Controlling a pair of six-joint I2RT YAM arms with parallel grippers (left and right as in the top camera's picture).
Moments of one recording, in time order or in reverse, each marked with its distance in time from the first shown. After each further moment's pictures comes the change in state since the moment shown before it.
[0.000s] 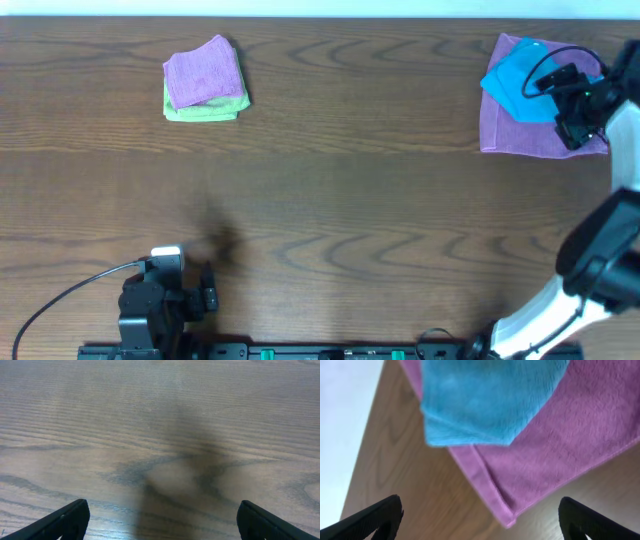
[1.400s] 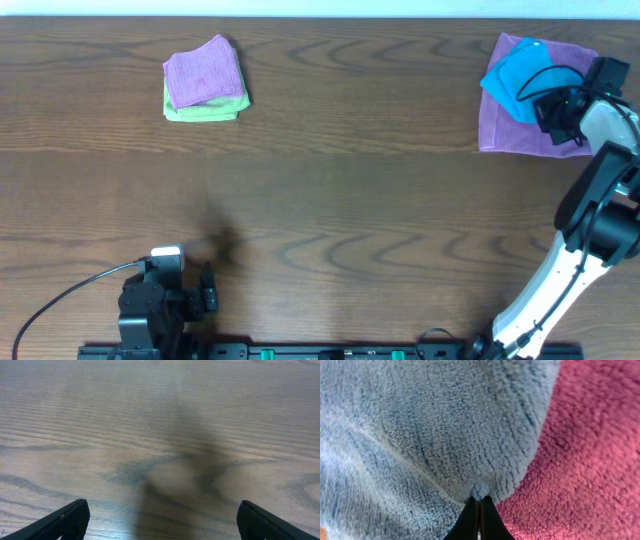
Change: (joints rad) left arm 0.000 0.000 0.000 0.000 0.000 0.000; right arm -0.010 0.302 0.046 0.237 0.088 0.119
